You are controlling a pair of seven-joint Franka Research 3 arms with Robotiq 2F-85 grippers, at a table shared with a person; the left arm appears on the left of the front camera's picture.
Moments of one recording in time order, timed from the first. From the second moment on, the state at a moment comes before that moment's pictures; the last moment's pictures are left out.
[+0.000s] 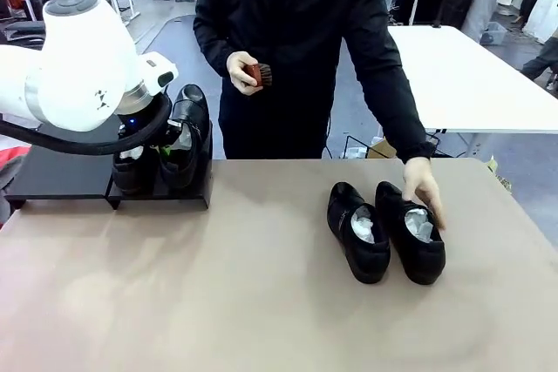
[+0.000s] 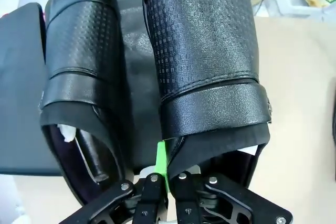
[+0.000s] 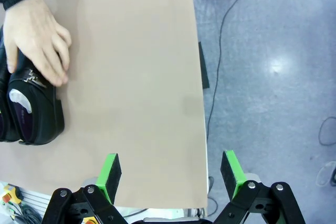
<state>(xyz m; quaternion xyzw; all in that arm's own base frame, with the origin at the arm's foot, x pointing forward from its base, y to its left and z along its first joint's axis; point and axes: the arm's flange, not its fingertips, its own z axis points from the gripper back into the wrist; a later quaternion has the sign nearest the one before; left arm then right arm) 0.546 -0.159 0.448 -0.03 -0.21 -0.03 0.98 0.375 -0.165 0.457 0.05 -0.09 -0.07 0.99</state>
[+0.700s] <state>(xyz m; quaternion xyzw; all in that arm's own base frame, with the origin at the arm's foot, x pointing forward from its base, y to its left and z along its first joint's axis) 0.554 -0.166 0.433 -0.03 -0.21 0.00 0.98 0.375 -0.165 0.457 0.05 -0.09 -0.07 0.99</state>
